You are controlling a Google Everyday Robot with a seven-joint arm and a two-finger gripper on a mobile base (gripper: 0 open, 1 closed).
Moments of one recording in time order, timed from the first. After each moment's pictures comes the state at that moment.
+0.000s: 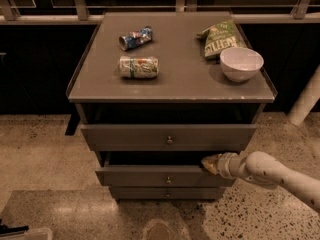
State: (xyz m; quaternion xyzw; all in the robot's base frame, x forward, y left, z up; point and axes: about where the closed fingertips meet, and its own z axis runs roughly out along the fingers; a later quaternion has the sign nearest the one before) arm 0.606 -0.224 0.439 -0.36 0.84 0.14 0.38
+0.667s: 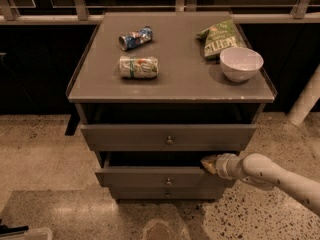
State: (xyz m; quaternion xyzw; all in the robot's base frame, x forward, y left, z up) arm 0.617 -0.229 0.426 -0.33 0.85 0.13 0.39
